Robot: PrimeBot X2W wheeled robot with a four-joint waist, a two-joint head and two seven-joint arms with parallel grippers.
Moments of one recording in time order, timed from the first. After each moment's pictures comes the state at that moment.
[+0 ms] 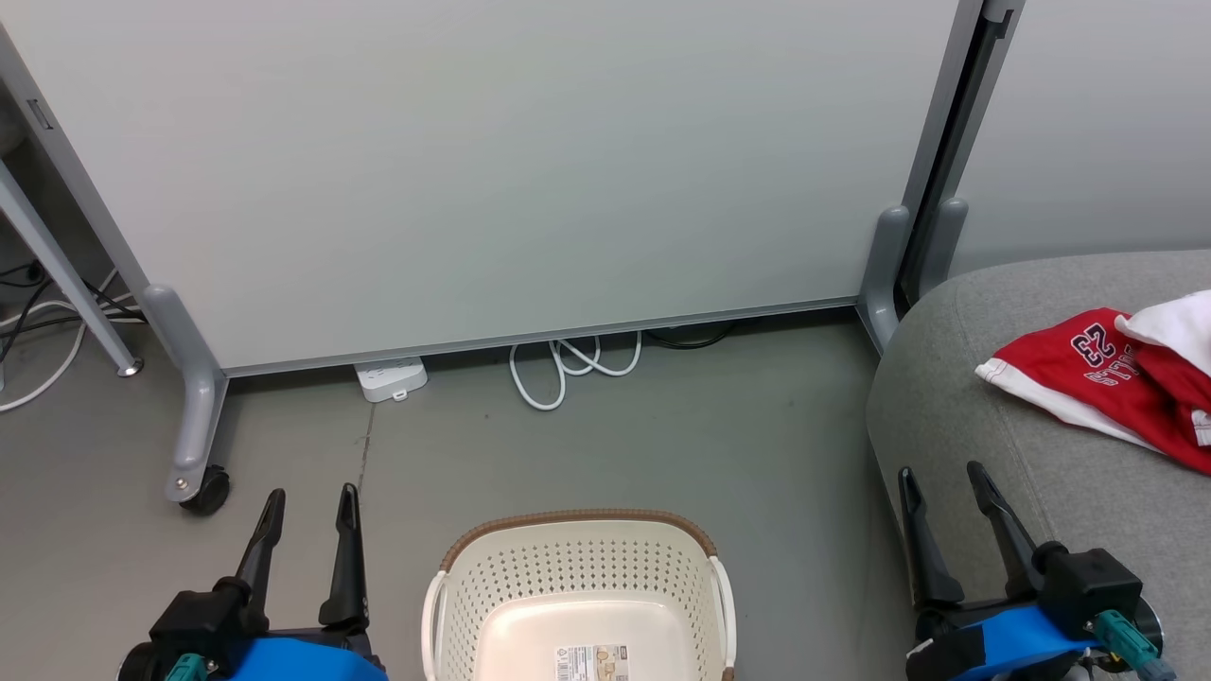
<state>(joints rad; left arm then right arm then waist) -0.08 0.05 -0.04 0.26 -0.21 -0.06 -0.26 -0.05 -0.09 0.03 0.26 0.13 0.13 -0.26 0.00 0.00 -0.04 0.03</state>
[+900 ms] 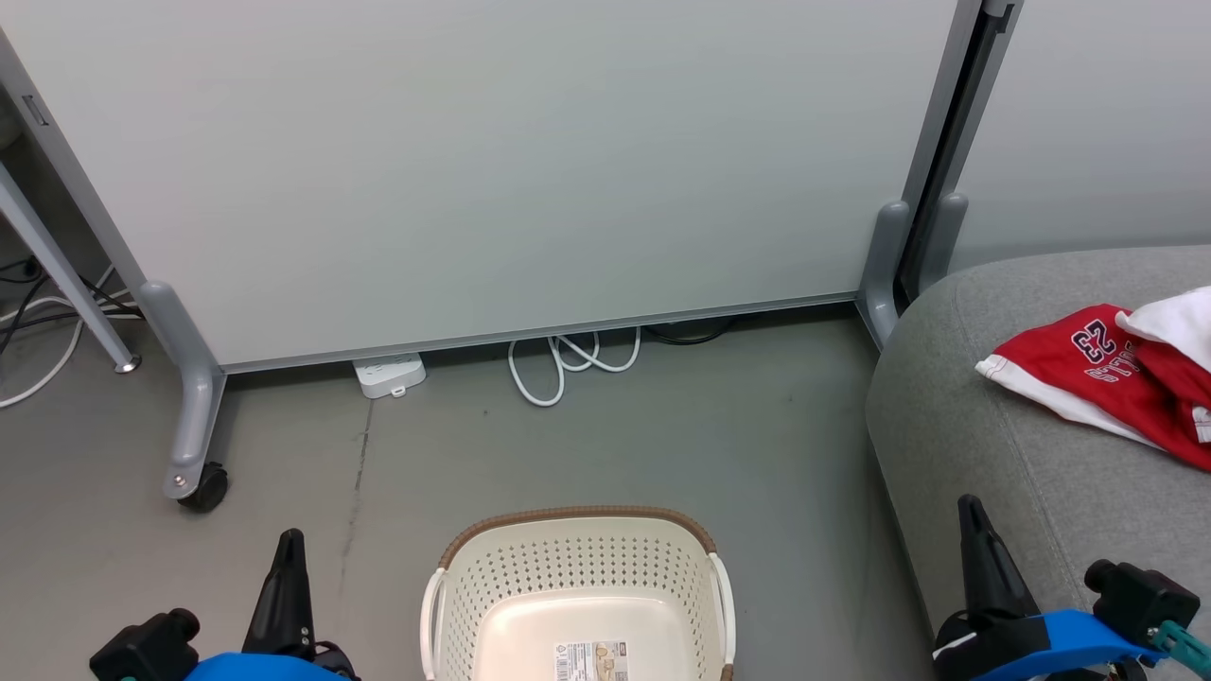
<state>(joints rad) -0.05 0.04 0.00 0.30 -0.56 -0.07 -0.16 -0.03 -0.08 0.00 0.30 0.49 0.13 -0.17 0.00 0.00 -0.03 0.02</state>
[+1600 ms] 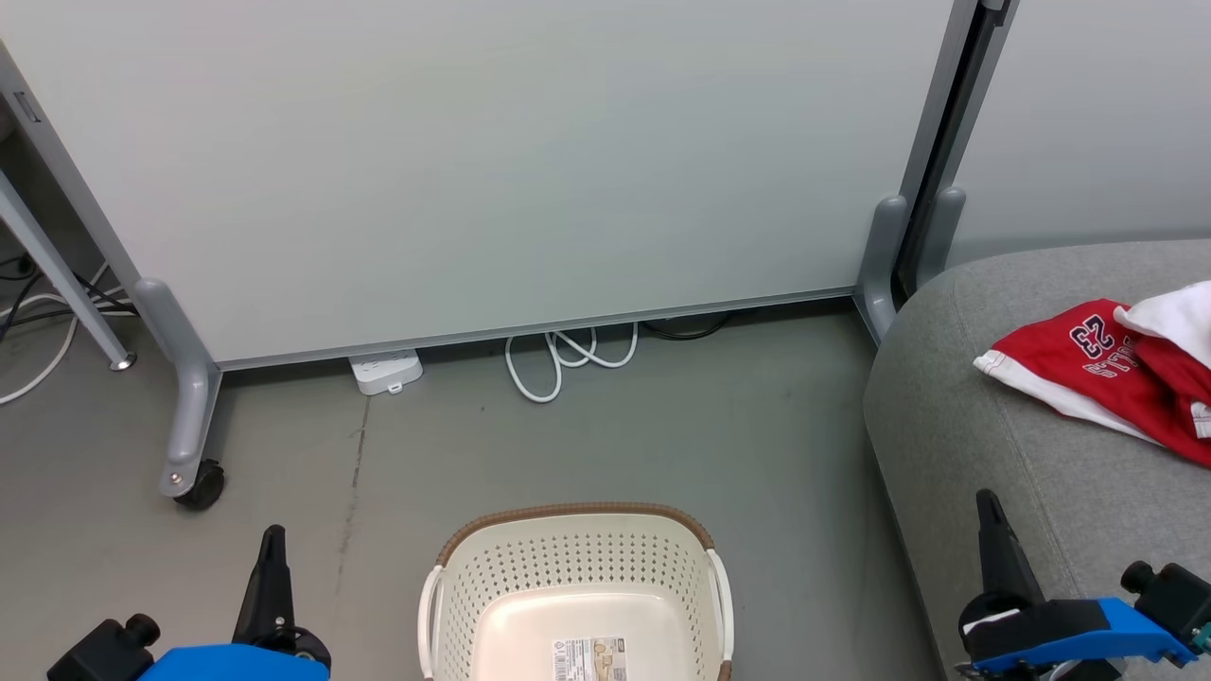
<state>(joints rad) -0.06 0.04 0.03 0.29 -0.86 -0.09 -0.08 -0.05 -0.07 -0.03 0.28 0.81 0.13 -0.09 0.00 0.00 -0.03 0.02</state>
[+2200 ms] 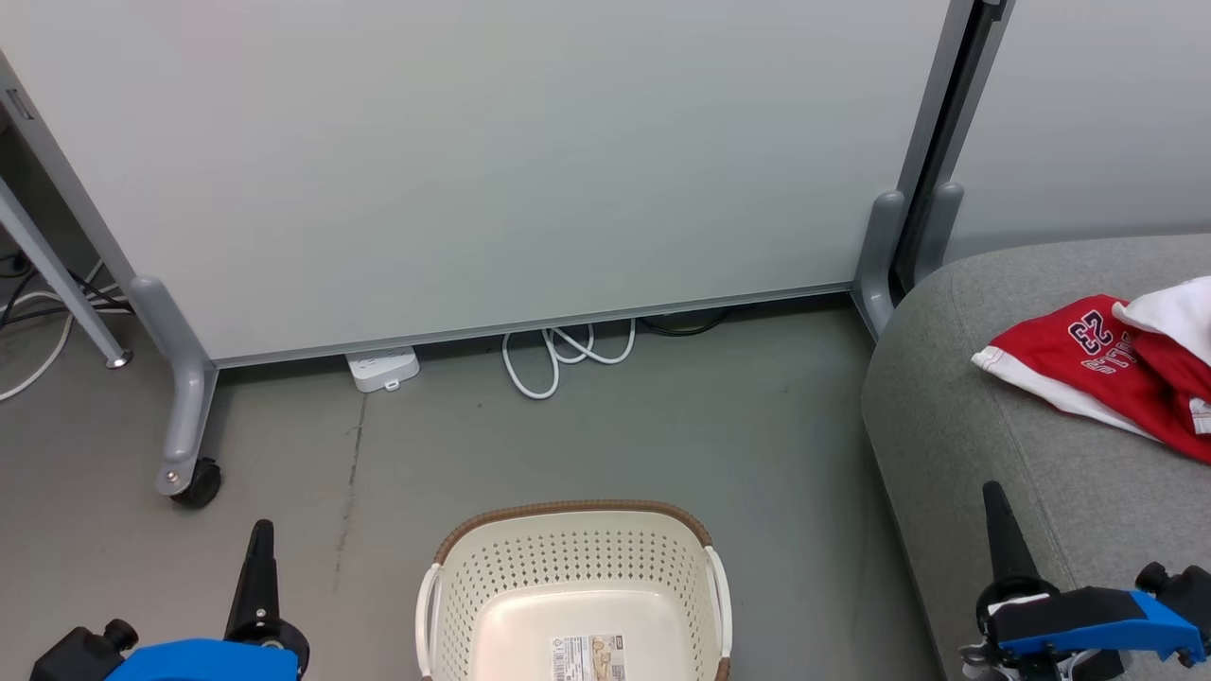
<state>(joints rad) -0.07 0.04 0.05 0.28 -1.07 -0.10 -0.03 -0.06 -0.06 -0.06 0.28 1.03 0.13 -0.03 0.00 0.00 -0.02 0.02</state>
